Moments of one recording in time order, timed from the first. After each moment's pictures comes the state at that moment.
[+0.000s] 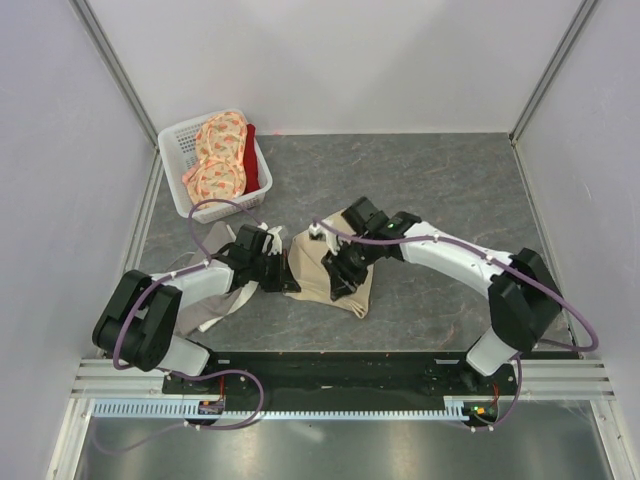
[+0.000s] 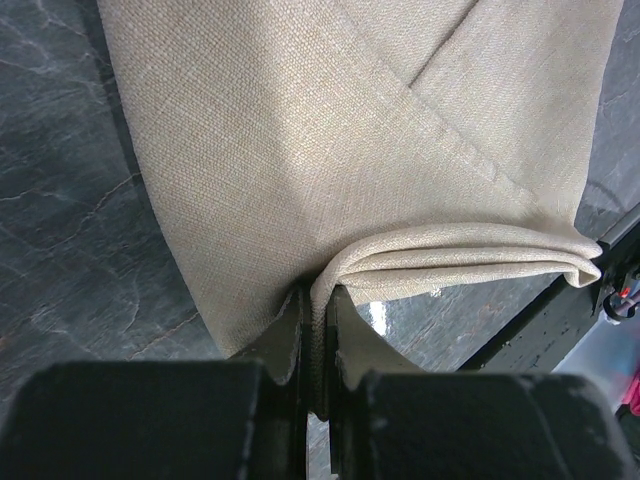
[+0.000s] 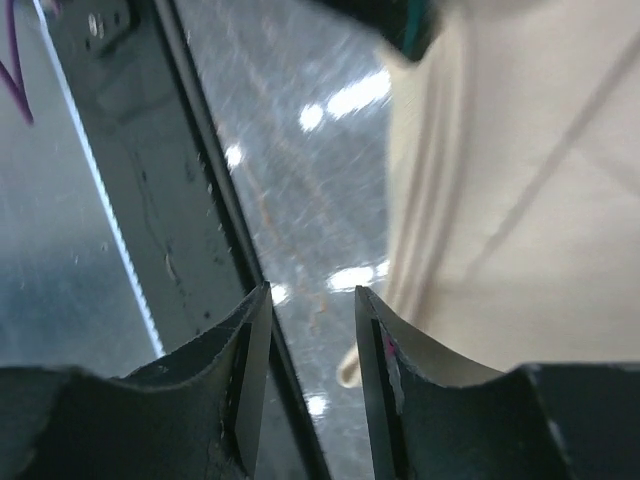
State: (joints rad) left arm -0.43 1.44 0.58 -0.09 0.45 -0.45; right arm 0.73 1.60 1.21 -0.65 -0.62 -0.16
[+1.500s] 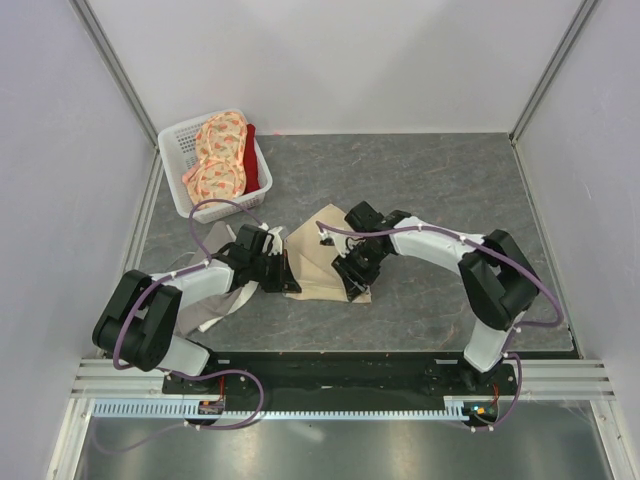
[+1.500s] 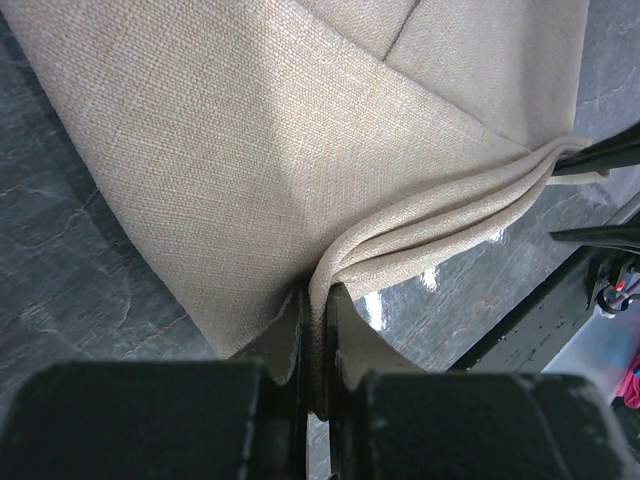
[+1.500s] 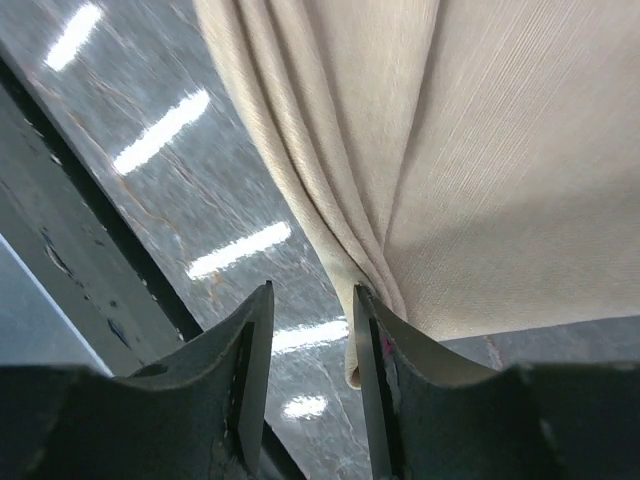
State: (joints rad) left arm -0.43 1.44 0.58 -0.10 0.47 -0.45; right arm 0.69 1.79 1.17 -0.72 -0.48 -0.19
